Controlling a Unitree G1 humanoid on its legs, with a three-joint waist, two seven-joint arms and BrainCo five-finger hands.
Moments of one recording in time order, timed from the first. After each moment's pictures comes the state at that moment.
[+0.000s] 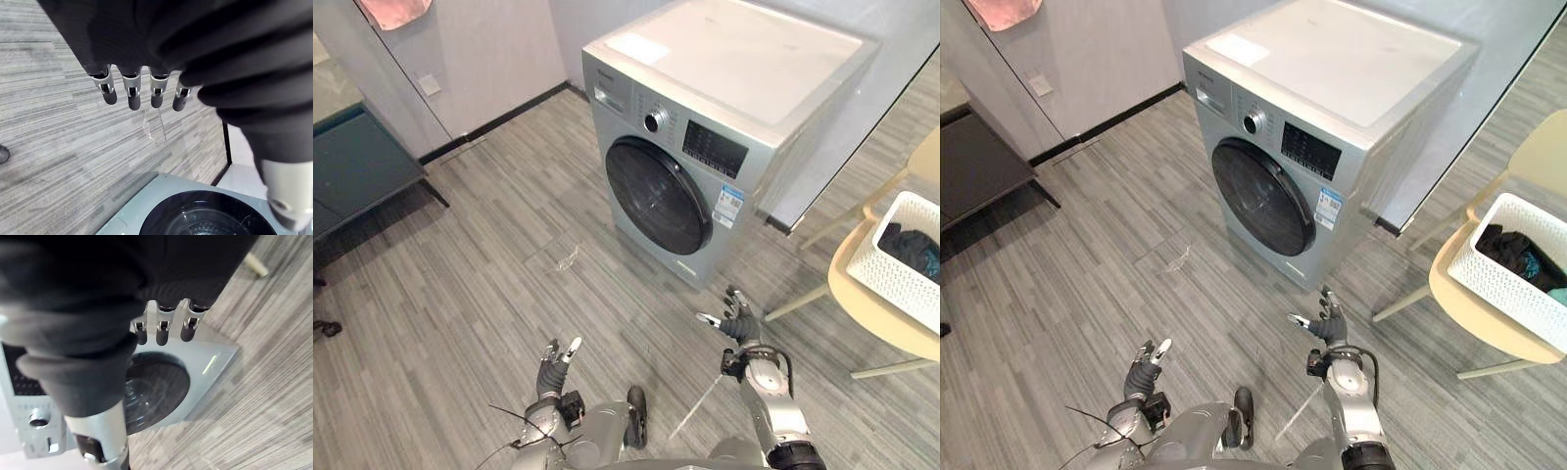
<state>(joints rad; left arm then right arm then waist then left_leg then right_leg) 0.26 -0.01 0.04 0.32 -0.22 0.00 0.15 -0.01 -0.03 0.06 0.26 0.07 0.00 -0.13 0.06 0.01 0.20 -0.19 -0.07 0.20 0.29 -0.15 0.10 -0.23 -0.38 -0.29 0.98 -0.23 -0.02</state>
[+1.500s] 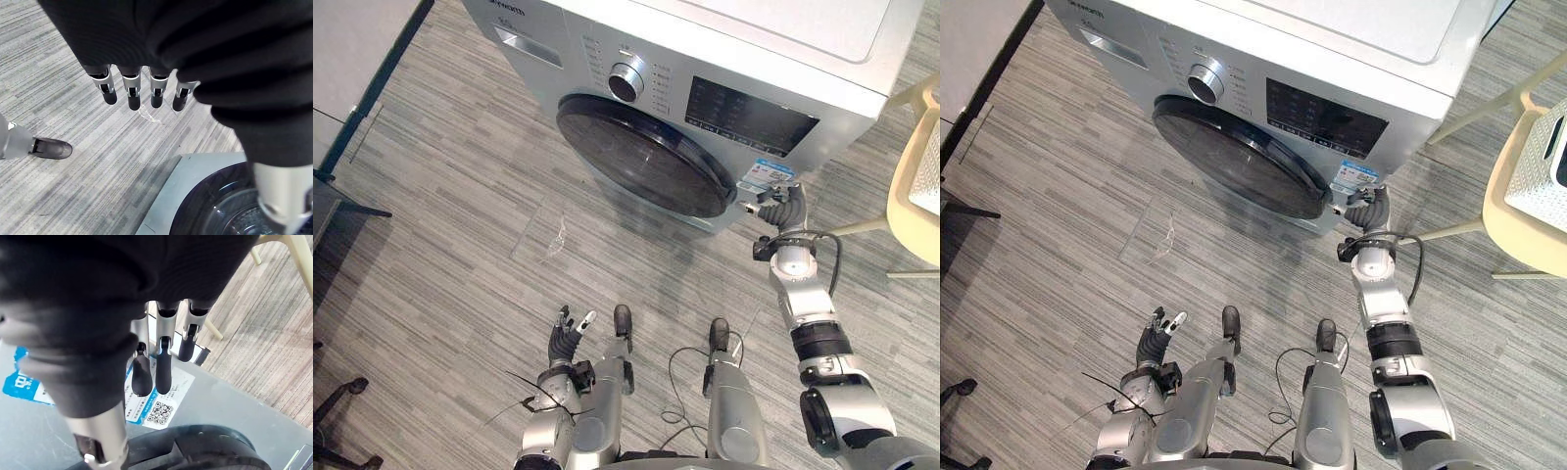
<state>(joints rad) 0.09 -0.02 -0.04 0.34 -0.28 -0.06 0.22 -0.56 -0.29 -0.04 0.46 -0.07 0.02 -0.34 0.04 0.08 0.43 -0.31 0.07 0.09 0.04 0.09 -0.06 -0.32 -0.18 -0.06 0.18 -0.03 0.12</state>
